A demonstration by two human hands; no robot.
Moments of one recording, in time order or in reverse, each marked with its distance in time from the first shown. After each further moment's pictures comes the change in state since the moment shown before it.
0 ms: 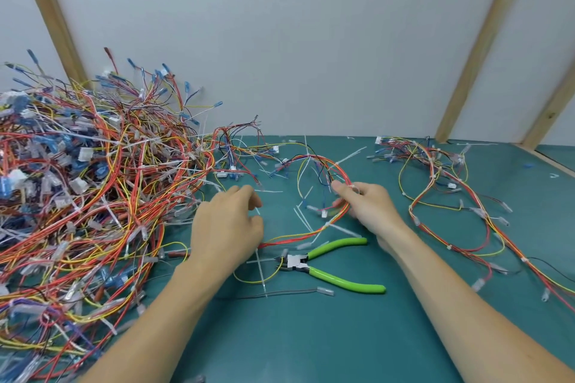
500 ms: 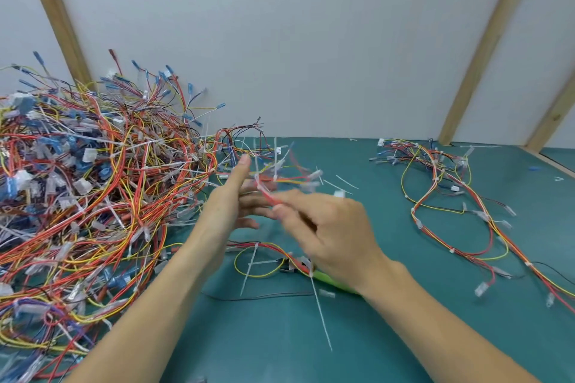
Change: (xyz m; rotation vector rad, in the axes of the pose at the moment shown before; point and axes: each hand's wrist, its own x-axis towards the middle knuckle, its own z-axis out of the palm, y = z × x) left_hand 0.018 0.005 -0.015 -1.199 -0.307 -0.392; right_hand -0.093 -0.053 0.035 -0.436 0.046 -0.972
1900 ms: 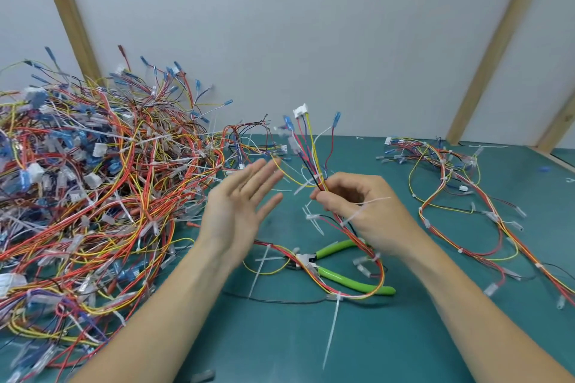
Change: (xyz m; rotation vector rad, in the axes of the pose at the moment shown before) left_hand -0.009 -0.007 0.003 -0.608 -0.112 0.109; right_hand 0.013 0.039 -0.022 0.648 -0.243 0.447
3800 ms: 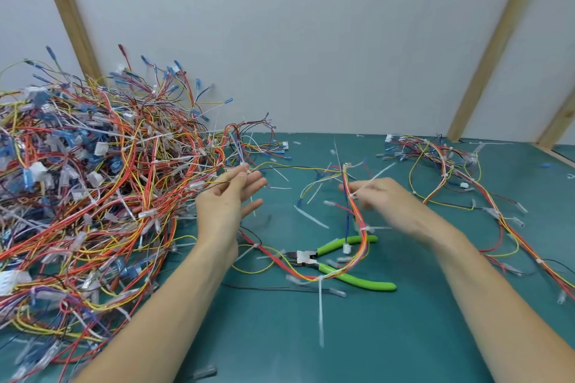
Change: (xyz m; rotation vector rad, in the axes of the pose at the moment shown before) left_hand 0.006 -0.006 -0.006 0.328 0.402 0.203; right_hand 0.007 0.010 -0.036 -0.397 -0.023 0.376
